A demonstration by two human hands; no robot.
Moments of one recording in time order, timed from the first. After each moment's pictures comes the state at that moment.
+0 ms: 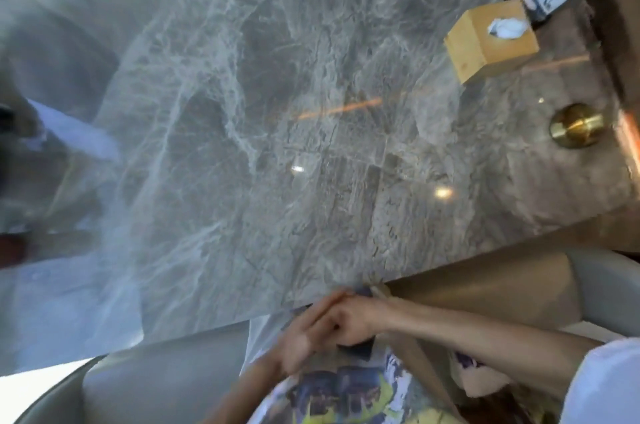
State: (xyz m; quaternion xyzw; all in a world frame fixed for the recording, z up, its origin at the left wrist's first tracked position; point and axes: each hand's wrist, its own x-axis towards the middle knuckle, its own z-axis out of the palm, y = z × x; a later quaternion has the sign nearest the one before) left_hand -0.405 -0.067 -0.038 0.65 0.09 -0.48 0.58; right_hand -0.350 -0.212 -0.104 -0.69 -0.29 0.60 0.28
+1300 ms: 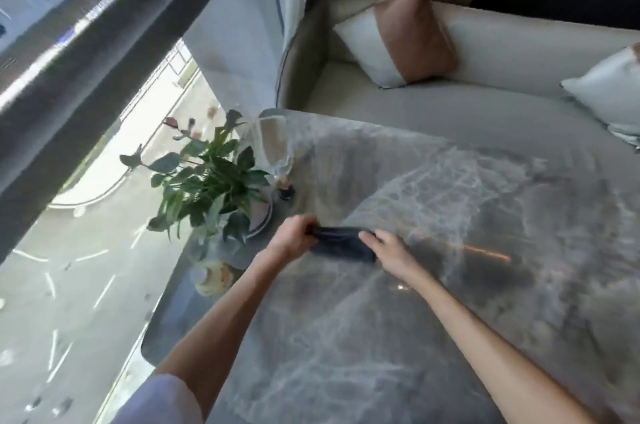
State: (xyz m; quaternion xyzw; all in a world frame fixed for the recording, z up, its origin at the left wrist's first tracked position) left_hand -0.195 0.369 0.025 0.89 0.25 -0.16 0.33; right_hand -0.098 0.165 -0.001 -0.82 -0.16 0.39 0.39
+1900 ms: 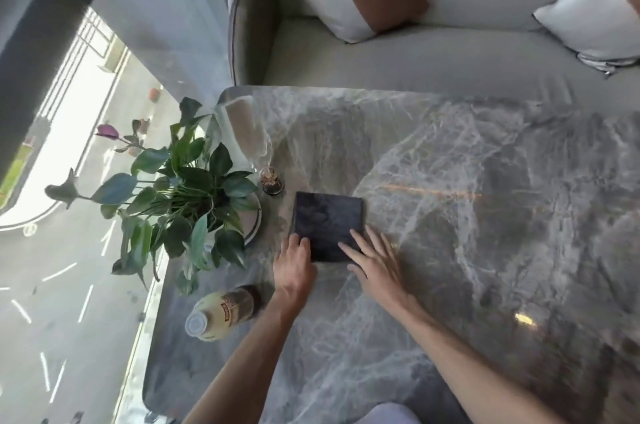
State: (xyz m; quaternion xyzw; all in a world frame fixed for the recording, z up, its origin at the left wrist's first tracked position) left_hand -0.226 0.365 -0.071 0.93 0.25 -0.20 0.17; right_hand -0.166 0.185 -0.133 -0.91 -0.34 0.13 0.17
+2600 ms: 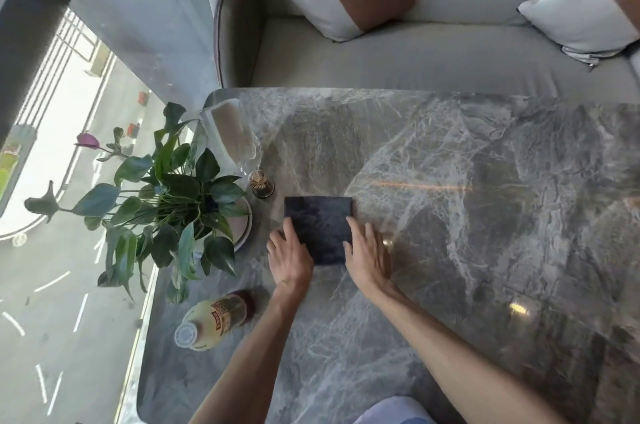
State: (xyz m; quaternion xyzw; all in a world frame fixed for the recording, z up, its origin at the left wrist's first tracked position) left_hand -0.206 0.358 -0.084 0.89 0.37 -0.16 0.22; right_hand -0.156 0.221 -0.089 -0.96 -0.11 0.19 0.17
